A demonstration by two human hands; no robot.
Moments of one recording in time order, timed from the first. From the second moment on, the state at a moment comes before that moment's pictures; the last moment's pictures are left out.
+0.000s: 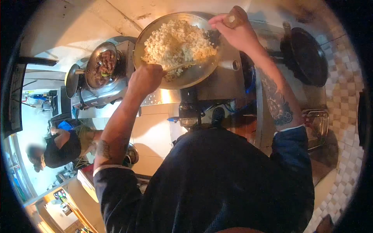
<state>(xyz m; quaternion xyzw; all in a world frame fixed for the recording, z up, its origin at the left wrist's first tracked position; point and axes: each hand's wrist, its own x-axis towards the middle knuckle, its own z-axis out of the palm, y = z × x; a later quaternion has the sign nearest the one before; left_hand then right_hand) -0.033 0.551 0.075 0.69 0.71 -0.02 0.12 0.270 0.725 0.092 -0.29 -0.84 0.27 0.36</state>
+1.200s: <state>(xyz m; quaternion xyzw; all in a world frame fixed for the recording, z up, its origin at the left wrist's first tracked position) -0.089 0.563 0.162 0.67 0.66 -0.35 0.06 0.247 0.756 0.096 -0.34 -0.85 0.23 0.33</state>
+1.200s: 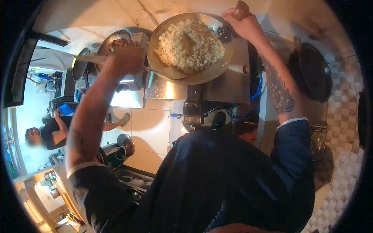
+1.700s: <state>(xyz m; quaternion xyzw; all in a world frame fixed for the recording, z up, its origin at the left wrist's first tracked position) -0.044 0.560 0.088 0.59 0.81 -0.01 0.05 0.251 0.710 0.096 -0.32 -0.83 0.13 0.44</state>
